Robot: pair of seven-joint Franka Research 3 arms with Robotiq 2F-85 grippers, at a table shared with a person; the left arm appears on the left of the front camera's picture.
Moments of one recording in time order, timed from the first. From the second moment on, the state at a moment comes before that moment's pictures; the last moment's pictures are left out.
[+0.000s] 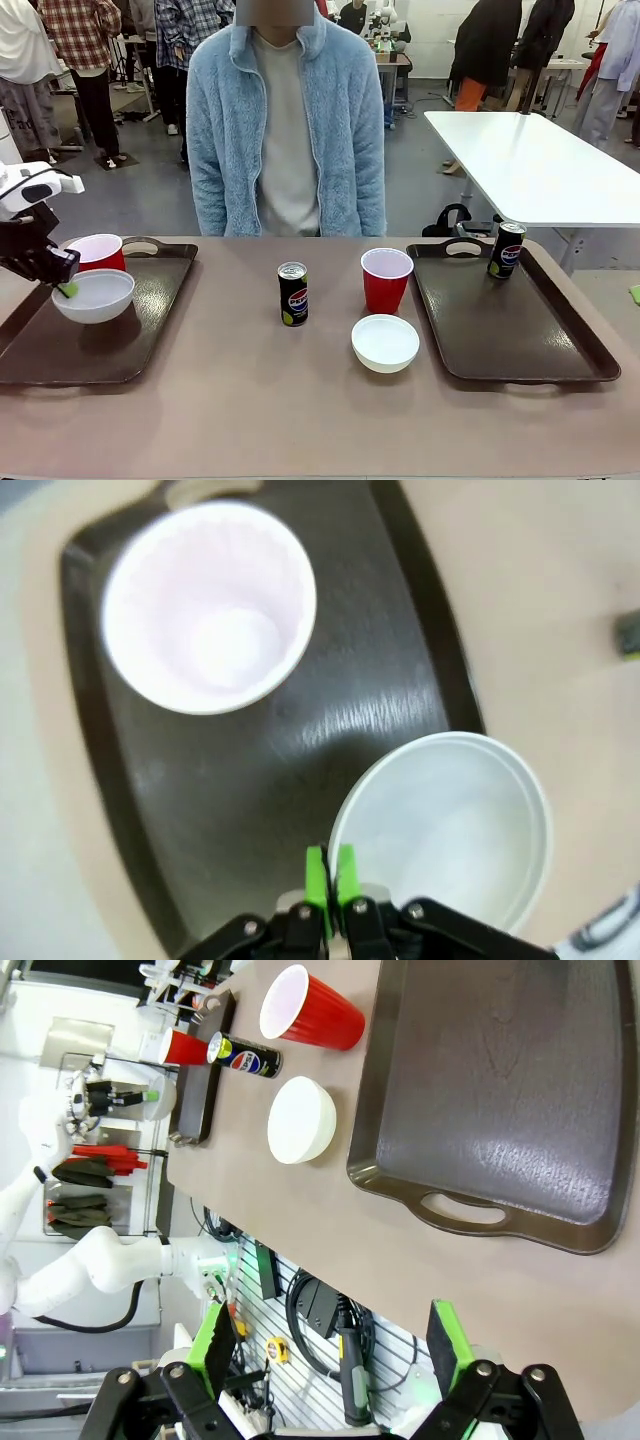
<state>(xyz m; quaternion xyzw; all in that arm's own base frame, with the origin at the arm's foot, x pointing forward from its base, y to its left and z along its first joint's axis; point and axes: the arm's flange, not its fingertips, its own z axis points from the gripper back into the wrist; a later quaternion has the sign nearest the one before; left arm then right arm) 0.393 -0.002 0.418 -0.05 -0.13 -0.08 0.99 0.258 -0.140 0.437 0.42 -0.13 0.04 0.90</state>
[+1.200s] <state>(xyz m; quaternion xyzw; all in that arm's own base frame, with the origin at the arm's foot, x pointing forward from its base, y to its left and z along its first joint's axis) 0.401 -0.015 0.384 -0.04 -0.10 -0.11 0.99 0.258 -0.140 0.437 0.42 -0.13 0.04 0.90</state>
